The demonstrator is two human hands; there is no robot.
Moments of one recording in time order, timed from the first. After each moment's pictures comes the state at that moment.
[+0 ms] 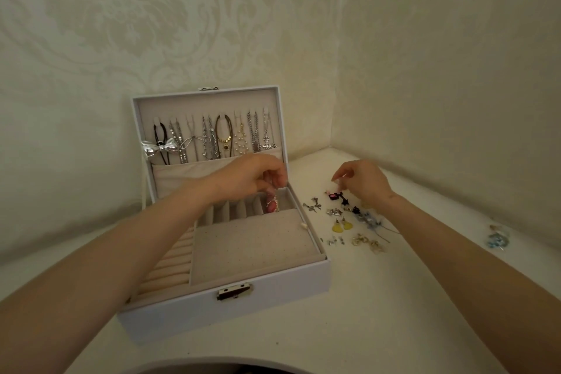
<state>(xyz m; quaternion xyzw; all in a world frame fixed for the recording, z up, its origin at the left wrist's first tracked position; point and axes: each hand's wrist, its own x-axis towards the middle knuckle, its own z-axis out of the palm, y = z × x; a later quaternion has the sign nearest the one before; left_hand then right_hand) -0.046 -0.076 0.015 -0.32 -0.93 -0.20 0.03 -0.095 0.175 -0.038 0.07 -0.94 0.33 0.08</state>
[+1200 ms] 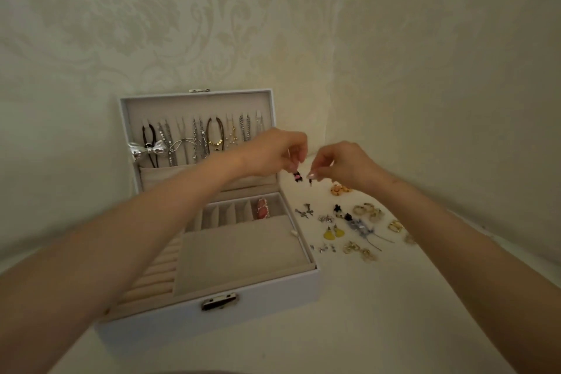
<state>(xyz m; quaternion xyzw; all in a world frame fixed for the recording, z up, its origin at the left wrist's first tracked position) -0.067 -0.025 0.052 -0.30 -0.93 -0.19 0.04 -0.072 0.157 0.022 0.21 -0.92 0.32 0.05</state>
